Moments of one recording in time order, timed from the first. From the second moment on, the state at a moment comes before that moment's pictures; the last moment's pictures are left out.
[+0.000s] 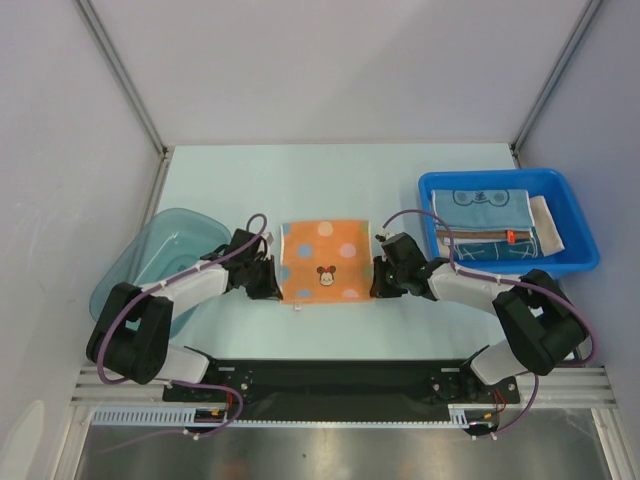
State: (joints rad) left arm -0.38 1.40 0.63 -0.34 0.26 -0.47; right arm 0.63 1.48 0.68 -0.14 -0.10 0.51
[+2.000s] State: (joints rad) left arm -0.27 2.05 1.62 -0.63 0.23 -0.23; right arm 0.35 2.10 1.49 -0.34 -0.28 0.07
